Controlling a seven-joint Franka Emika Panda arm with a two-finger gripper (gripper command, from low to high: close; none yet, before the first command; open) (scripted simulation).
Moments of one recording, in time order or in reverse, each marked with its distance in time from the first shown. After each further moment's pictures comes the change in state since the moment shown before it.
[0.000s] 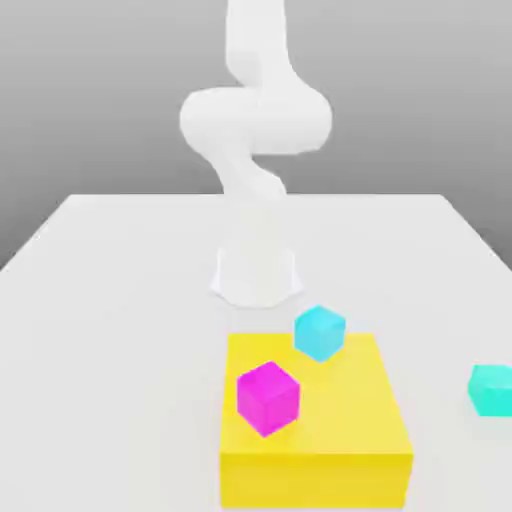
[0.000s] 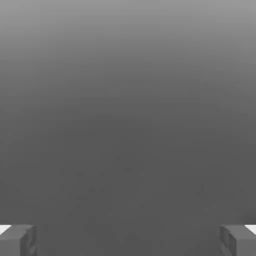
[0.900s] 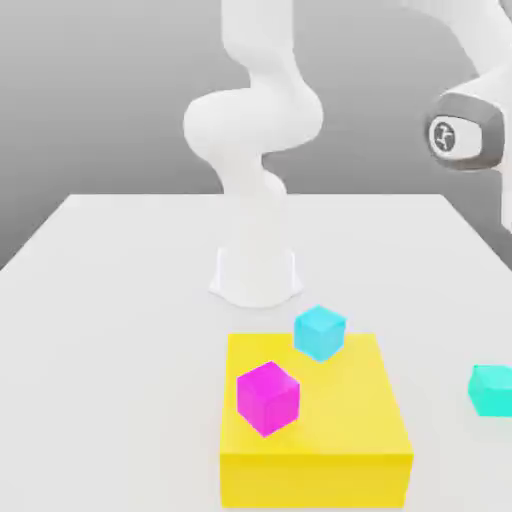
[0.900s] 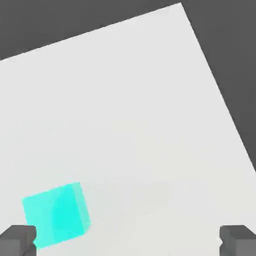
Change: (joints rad) arm 0.544 0.828 0.144 -0.165 0.047 0.344 -0.608
